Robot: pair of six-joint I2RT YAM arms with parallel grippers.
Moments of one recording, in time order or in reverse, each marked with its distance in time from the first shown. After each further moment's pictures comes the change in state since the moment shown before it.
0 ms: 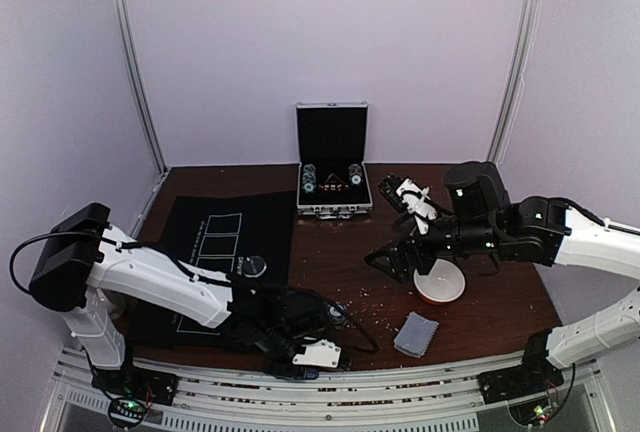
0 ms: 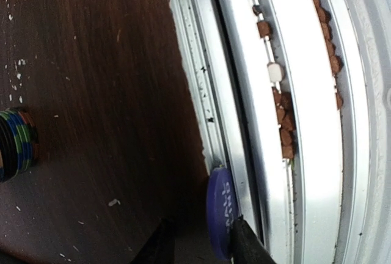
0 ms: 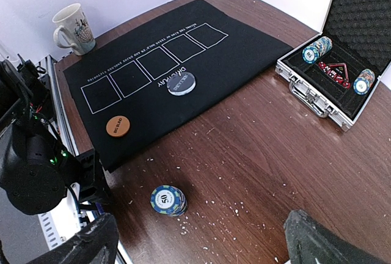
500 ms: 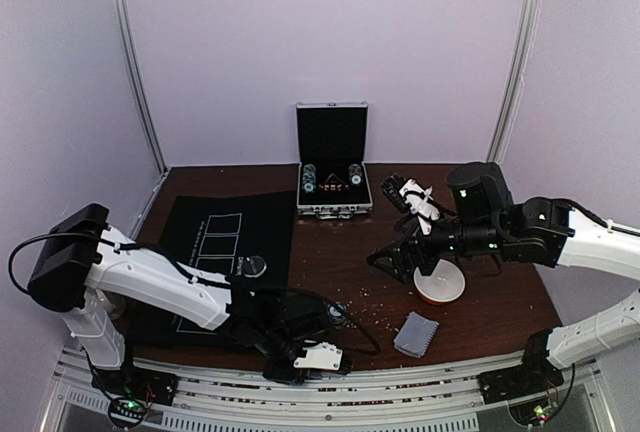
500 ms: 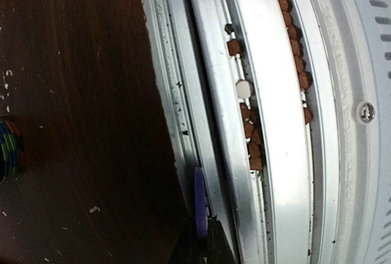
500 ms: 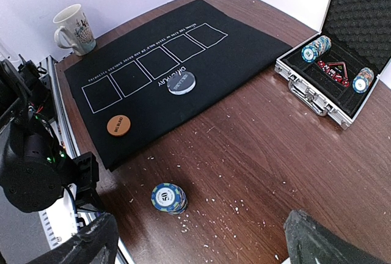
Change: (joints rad) left arm -0.016 -0.008 -0.003 0.010 0.071 -0.042; right arm 0.000 -0.018 -0.008 -0.007 0.000 0.005
